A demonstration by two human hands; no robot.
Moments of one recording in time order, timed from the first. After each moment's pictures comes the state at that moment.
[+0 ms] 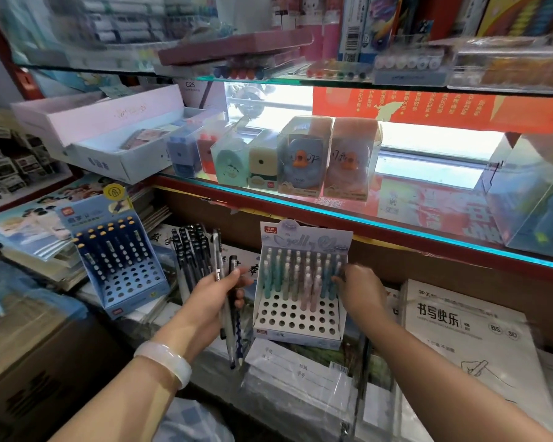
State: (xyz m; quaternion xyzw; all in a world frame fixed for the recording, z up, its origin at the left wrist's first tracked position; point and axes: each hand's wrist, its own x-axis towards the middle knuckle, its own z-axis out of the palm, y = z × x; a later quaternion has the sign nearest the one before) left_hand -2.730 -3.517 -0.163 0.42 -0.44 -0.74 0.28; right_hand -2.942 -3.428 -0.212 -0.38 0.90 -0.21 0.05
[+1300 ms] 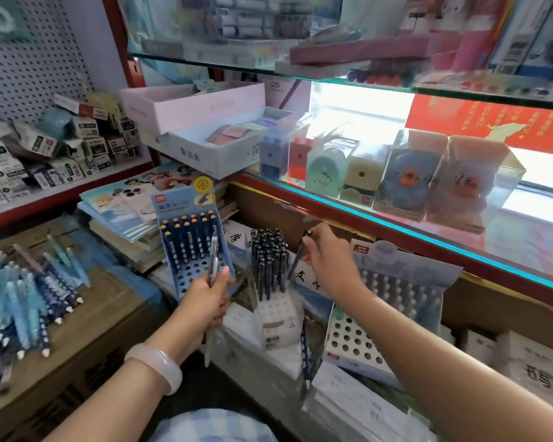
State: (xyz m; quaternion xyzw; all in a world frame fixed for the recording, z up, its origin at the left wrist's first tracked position) left_hand -2.624 -3.596 -0.179 0.54 -0.51 -0.59 0.31; right_hand -2.820 -3.558 -0.156 -0.54 0.74 -0.38 0.12
